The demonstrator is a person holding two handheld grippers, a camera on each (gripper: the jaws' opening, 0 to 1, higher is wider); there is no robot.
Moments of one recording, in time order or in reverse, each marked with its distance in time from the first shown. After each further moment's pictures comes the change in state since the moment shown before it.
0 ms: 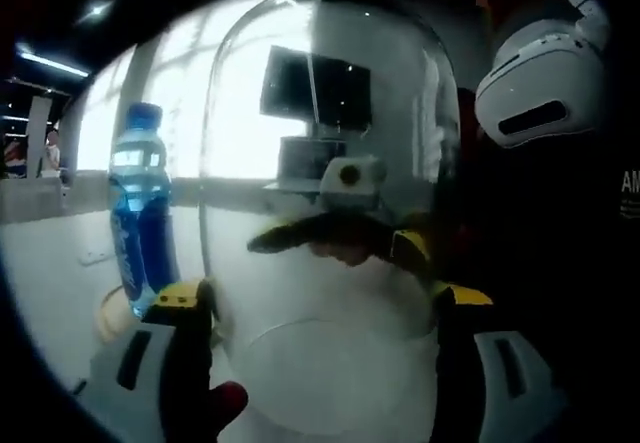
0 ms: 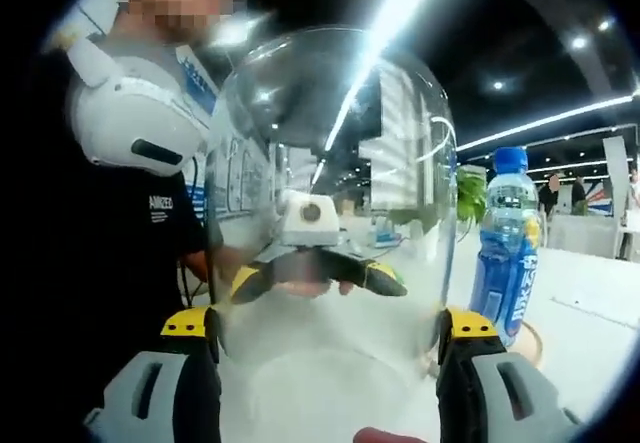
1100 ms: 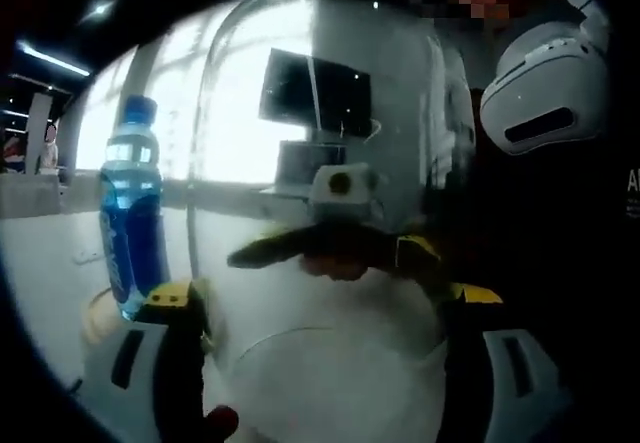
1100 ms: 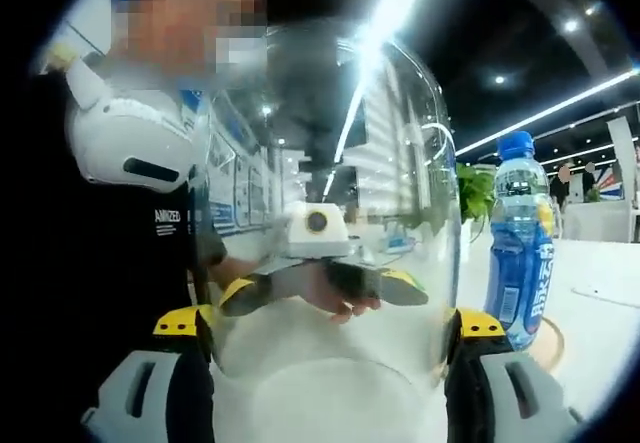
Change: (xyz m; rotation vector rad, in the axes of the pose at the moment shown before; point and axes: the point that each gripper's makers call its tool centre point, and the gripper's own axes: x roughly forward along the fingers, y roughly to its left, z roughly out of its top) left arm 0.015 0.001 0.000 -0.016 -0.021 -0.006; right arm 0.009 0.001 0.000 0.055 -0.015 0.070
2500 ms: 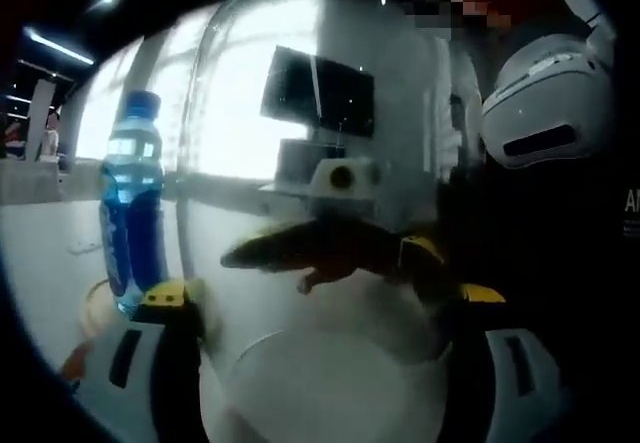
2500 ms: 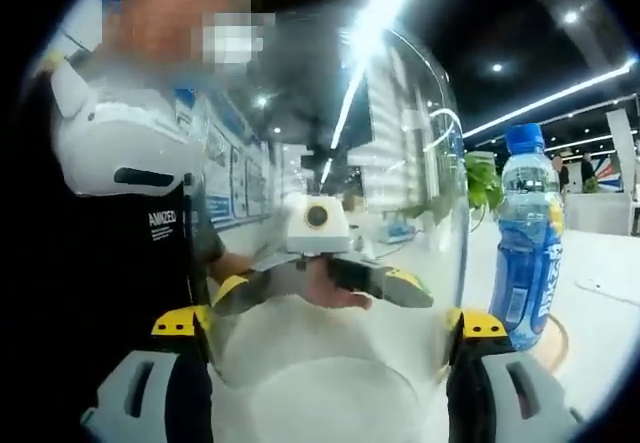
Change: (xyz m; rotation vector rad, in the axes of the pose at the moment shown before) left arm -0.003 -0.006 0.004 -0.056 0.013 -0.004; right arm 0.014 0.001 0.004 0.045 0.056 -0.013
